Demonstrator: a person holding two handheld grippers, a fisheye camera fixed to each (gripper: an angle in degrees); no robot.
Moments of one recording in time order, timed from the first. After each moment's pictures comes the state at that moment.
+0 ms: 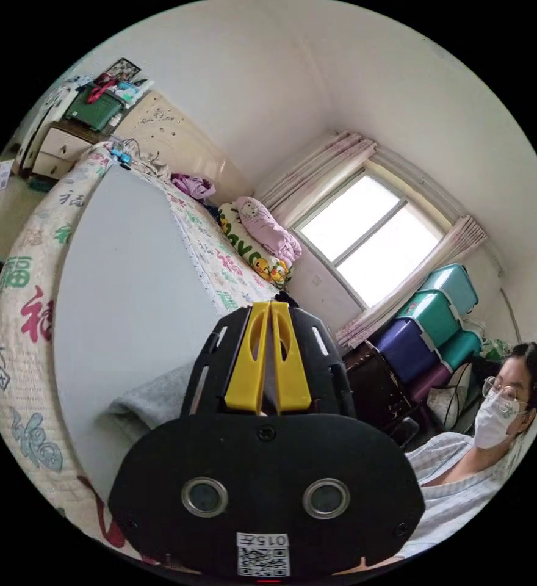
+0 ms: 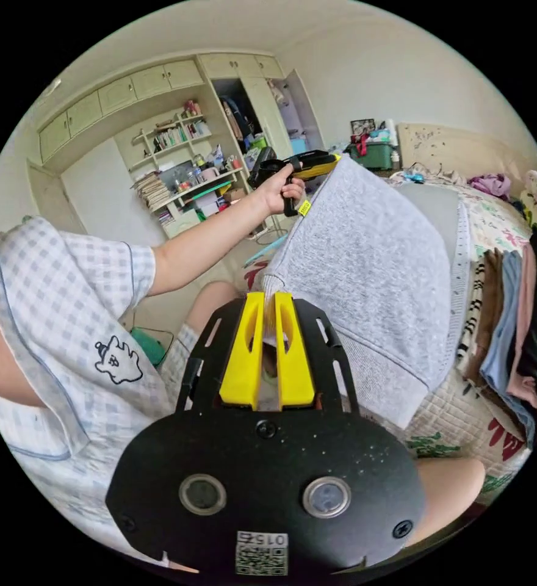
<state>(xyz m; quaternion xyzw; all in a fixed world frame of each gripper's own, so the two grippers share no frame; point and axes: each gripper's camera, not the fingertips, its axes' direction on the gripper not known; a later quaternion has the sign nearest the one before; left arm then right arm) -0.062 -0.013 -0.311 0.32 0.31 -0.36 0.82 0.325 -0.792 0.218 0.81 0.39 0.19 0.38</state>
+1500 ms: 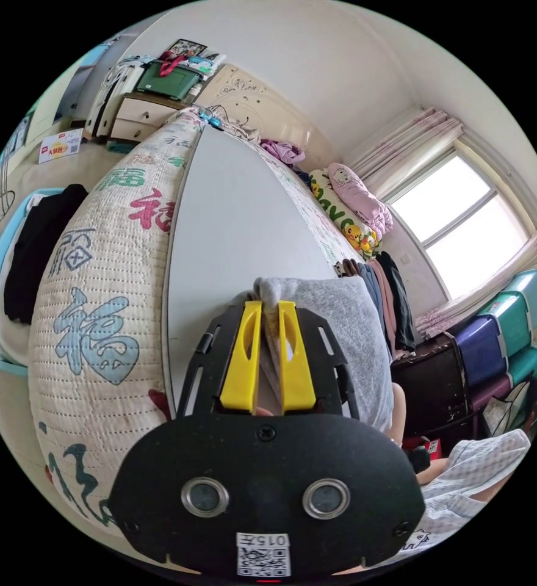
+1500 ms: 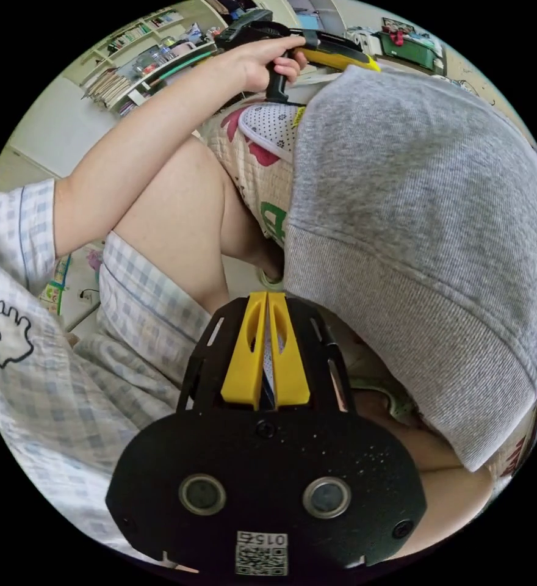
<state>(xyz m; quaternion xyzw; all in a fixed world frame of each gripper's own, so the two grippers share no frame) -0.121 0.004 -0.297 0.17 0.20 -0.43 0.86 0.716 -1.089 0.164 0.70 0.33 0.28 0.57</state>
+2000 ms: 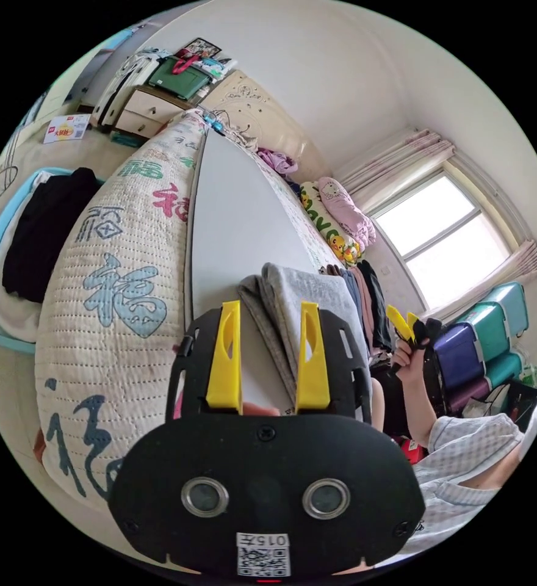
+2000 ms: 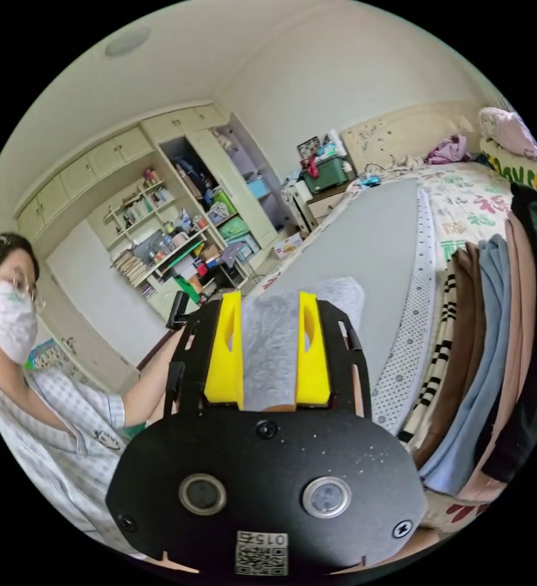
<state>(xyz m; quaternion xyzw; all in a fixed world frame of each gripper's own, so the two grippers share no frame) -0.118 0.057 -0.304 0.19 0.24 -0.44 0.85 0.545 -0.745 0.097 0.90 0.30 0.19 0.23</state>
